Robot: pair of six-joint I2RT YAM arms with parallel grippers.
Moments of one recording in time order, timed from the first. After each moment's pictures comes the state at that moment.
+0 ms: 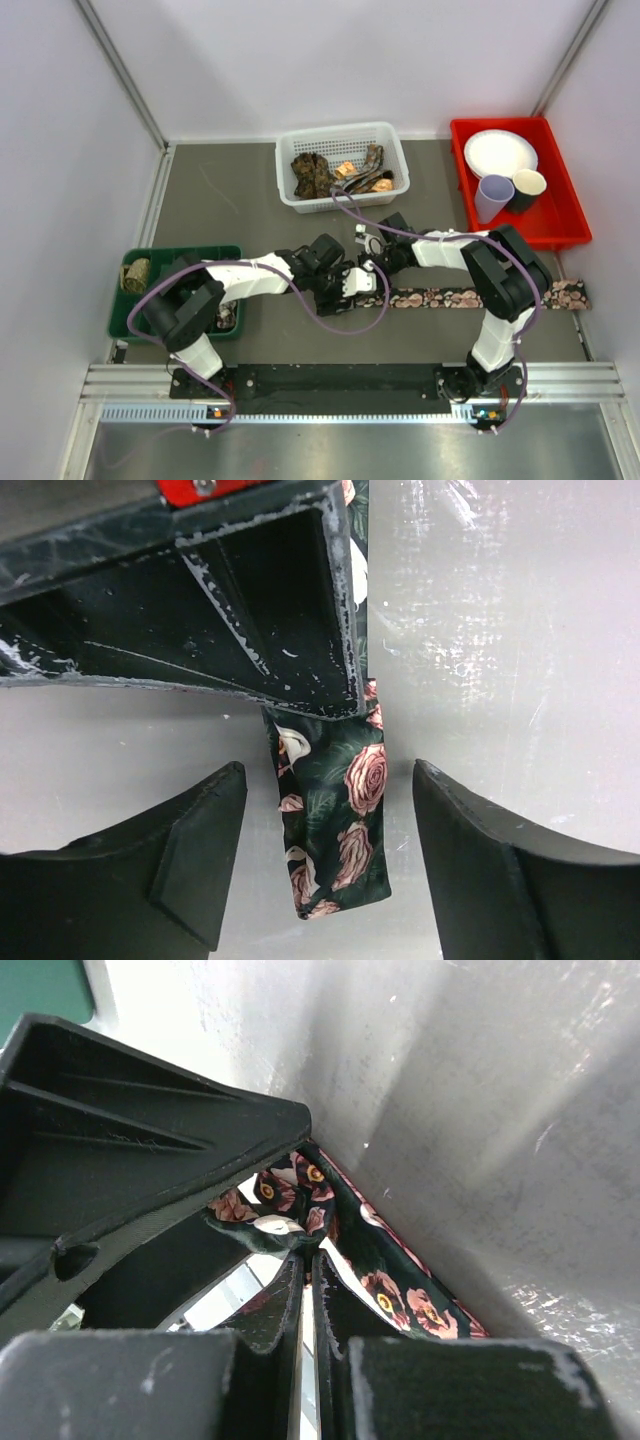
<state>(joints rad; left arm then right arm) -0.86 1.66 0.90 -0.26 0.38 0.62 0.55 1.79 0.89 -0.25 -0.79 0.42</state>
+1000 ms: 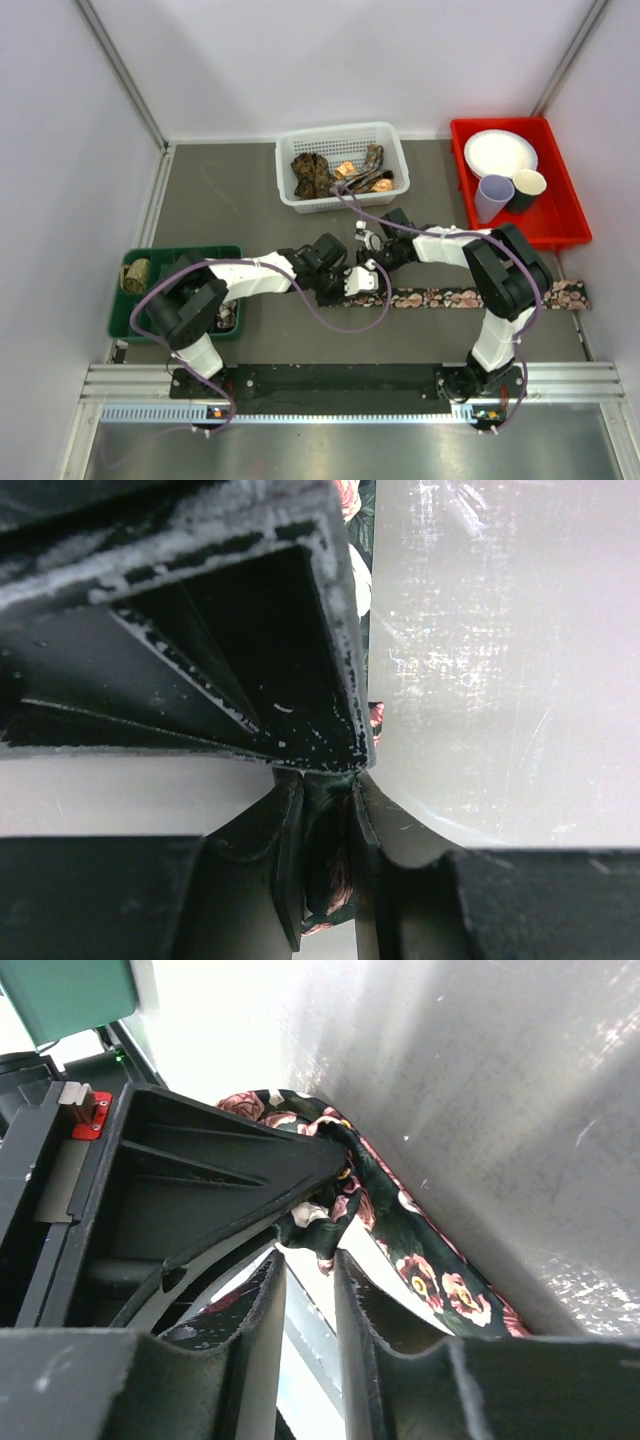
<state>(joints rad) -0.86 1.68 0.92 -0.27 0.37 0.60 0.53 1.80 0.93 -0.31 -0.86 0.43</state>
